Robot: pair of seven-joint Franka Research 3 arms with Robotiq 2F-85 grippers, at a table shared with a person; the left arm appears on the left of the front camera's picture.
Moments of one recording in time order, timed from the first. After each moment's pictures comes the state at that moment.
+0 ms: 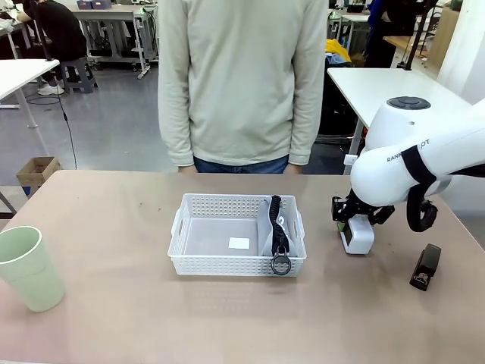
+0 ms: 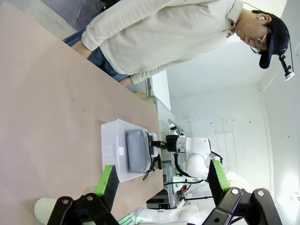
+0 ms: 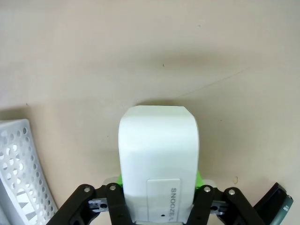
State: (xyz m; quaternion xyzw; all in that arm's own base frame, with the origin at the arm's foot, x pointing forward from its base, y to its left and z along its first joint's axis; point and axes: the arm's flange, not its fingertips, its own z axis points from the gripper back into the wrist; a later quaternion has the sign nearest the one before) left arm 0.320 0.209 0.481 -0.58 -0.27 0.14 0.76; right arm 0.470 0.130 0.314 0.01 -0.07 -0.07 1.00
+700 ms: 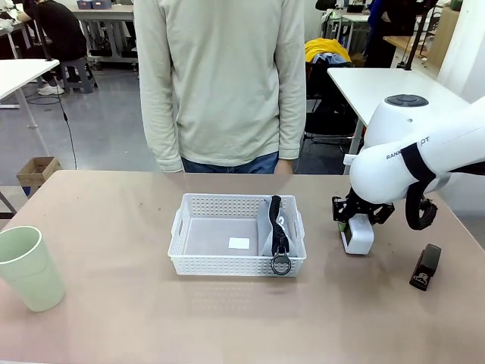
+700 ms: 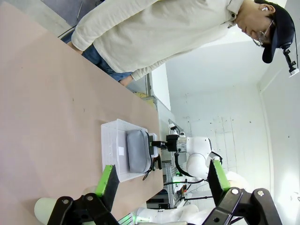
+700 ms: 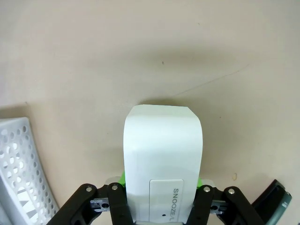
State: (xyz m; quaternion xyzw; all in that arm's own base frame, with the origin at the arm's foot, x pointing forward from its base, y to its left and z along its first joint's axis) left arm 0.320 0.209 0.481 -0.58 -0.27 0.14 0.76; right arm 0.471 0.132 0.321 0.00 -0.06 -0.07 1.00
